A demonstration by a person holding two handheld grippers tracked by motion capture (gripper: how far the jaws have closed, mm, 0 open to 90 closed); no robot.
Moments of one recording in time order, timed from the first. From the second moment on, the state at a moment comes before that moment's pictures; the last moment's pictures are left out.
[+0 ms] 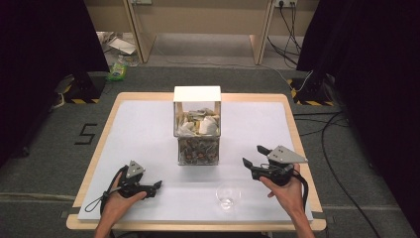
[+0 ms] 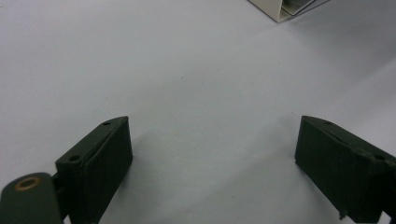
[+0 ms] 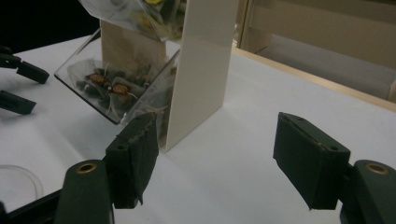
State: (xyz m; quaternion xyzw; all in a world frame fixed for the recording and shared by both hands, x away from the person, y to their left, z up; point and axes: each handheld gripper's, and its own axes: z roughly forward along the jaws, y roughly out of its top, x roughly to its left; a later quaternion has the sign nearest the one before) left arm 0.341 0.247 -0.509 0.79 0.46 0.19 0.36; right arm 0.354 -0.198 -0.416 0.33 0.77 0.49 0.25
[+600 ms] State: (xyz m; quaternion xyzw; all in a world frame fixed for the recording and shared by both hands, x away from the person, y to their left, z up) left arm 0.341 0.247 -0.509 0.79 0.46 0.19 0.36; right arm 0.351 -0.177 -0.384 0.29 0.74 0.55 0.25
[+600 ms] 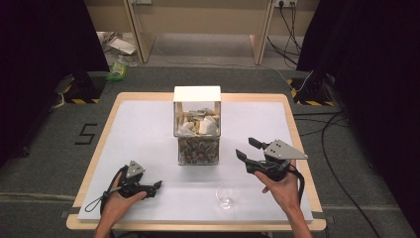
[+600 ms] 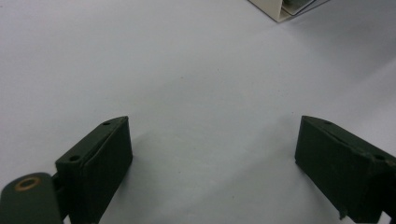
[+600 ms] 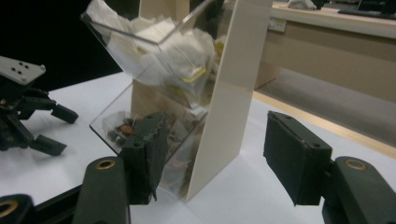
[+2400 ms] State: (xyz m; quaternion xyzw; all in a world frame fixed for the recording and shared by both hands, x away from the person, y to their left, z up) left arm 0.341 0.248 -0.508 0.79 0.46 0.19 0.36; right arm 0.376 -0.054 -0.330 0.19 0.77 0.57 0.19
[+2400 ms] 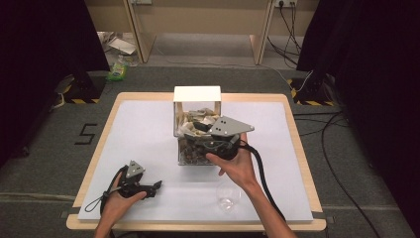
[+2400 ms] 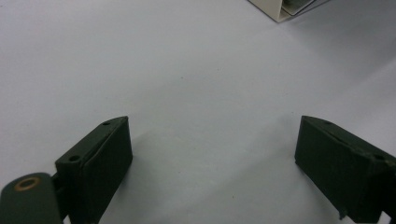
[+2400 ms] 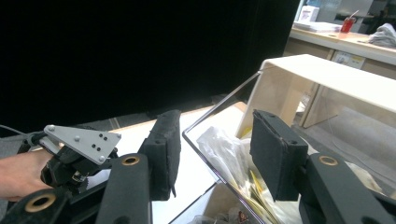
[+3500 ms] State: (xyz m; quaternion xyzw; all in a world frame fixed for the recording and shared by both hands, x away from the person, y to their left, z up) left arm 0.341 0.248 -0.508 0.79 0.46 0.19 0.37; right arm 0.400 -0.024 -0.337 0.21 0.80 0.53 0.20
